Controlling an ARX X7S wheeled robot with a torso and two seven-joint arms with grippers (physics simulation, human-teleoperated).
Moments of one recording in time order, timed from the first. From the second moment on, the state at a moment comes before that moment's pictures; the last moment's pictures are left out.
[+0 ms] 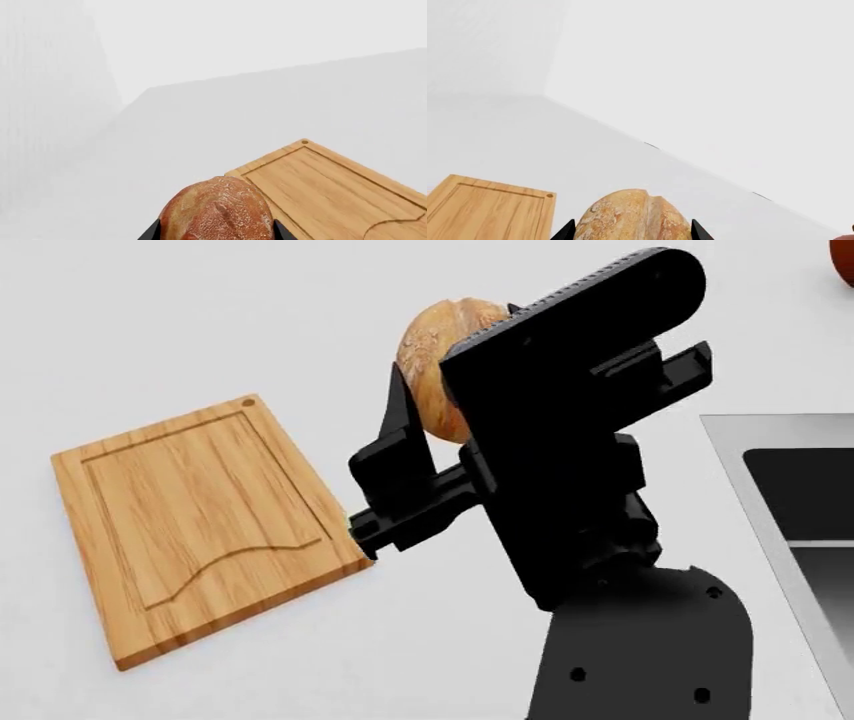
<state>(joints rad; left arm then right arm) -0.36 -0.96 -0.29 0.71 -1.39 -1.05 -0.74 0.85 0.03 -0.23 -0.64 -0.45 1.24 -0.63</state>
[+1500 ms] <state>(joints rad) -1.02 -0.71 0.28 0.49 -1.11 -1.10 -0.48 1.22 0.03 -0.49 0.39 0.32 0.68 -0.23</state>
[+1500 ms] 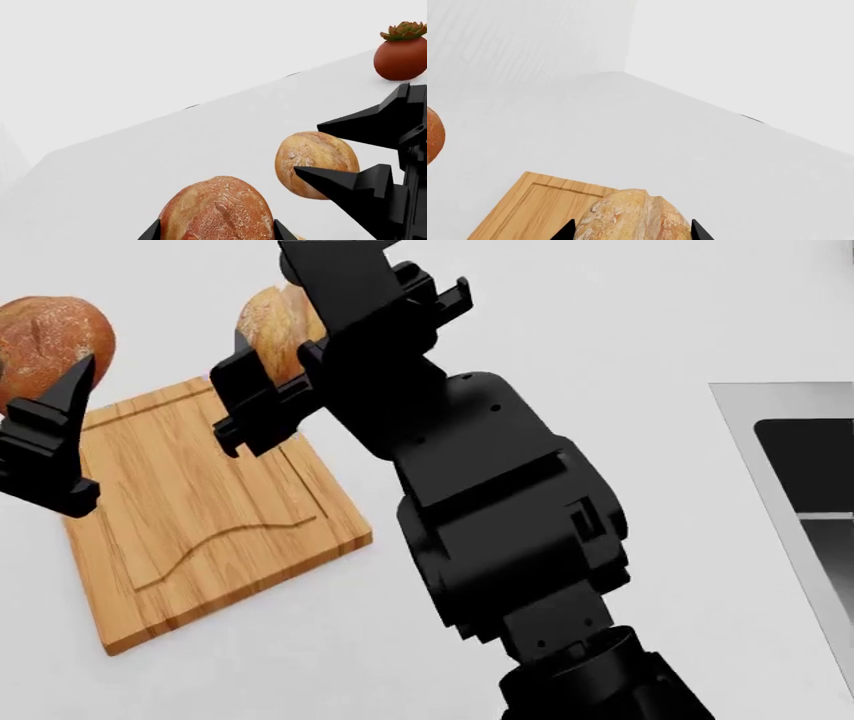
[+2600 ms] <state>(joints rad) -1.02 -0.77 0.23 0.54 -1.18 -1.09 -0.49 1.40 0.03 -0.71 0.60 0.64 0.51 -0.20</state>
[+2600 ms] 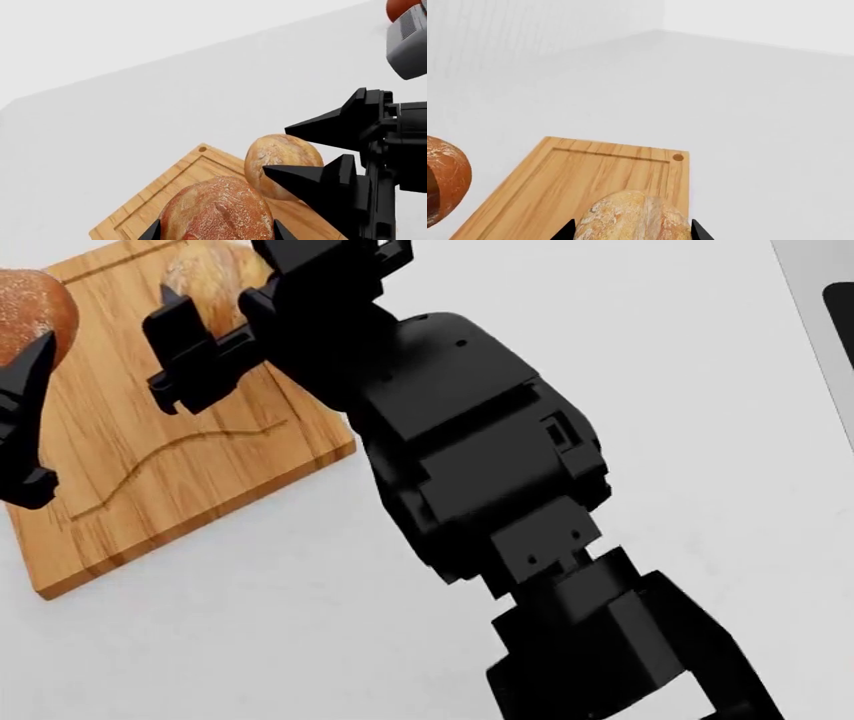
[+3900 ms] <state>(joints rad) -0.98 -0.75 0.30 0.39 -1.06 -0.96 -0.39 1.48 0.48 -0.90 -0.14 1.17 0.50 0.31</state>
